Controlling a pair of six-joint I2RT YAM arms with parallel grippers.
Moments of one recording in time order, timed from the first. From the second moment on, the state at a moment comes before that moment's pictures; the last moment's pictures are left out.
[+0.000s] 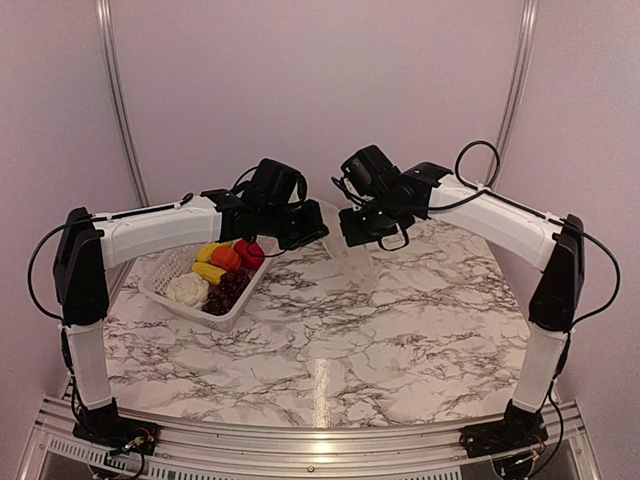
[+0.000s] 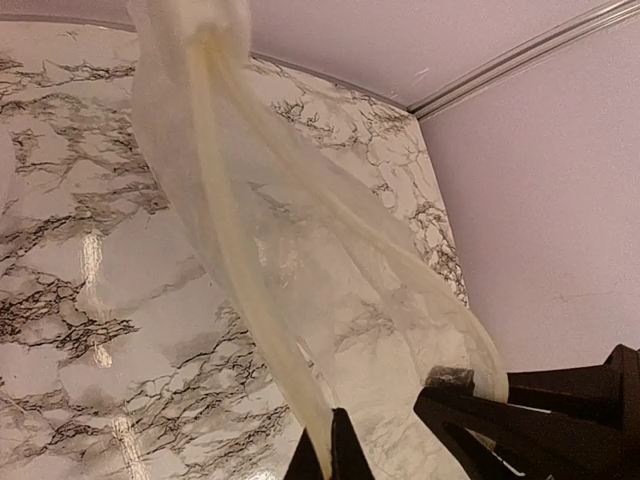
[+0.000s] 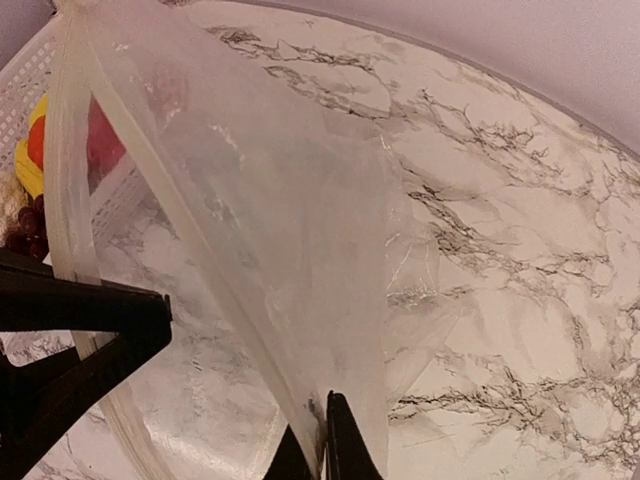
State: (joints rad) left arm -0.80 1.96 1.69 -0.31 0.06 -0.85; right arm 0.78 1.88 1.83 -0.86 0.25 0.34
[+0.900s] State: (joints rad) left arm -0.79 1.76 1.57 -0.29 0.05 -0.56; right arm 0.62 1.82 1.83 -0.87 0.31 0.28
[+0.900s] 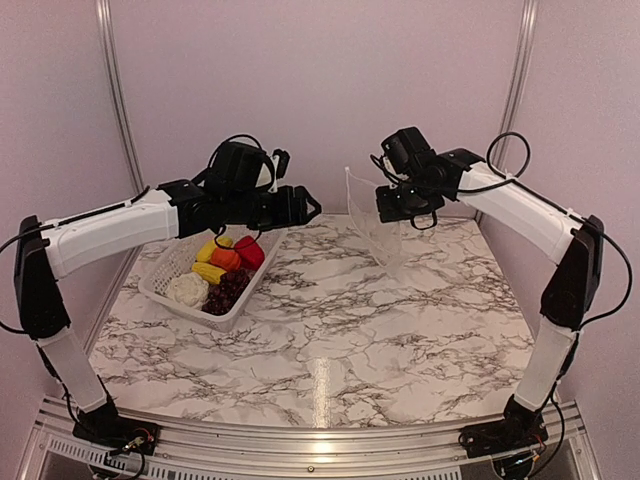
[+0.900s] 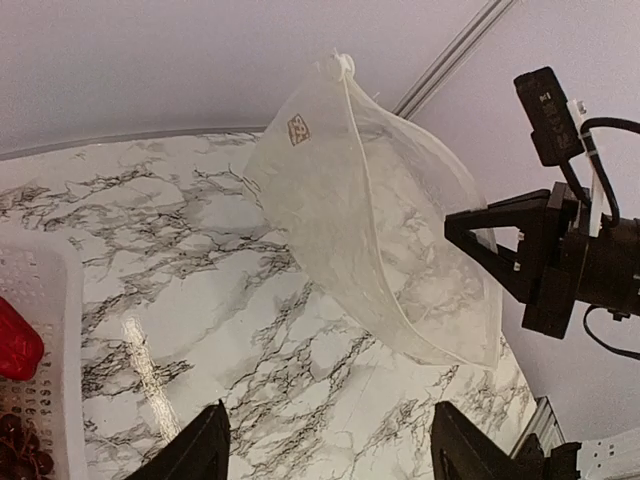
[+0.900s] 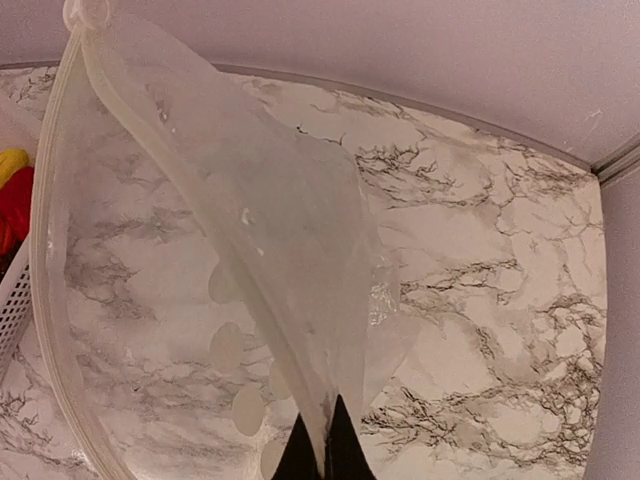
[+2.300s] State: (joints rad) left arm -0.46 2.03 1.68 -0.78 -0.28 -0.28; right arm 0.56 1.83 1.85 -0.90 0.17 0.19
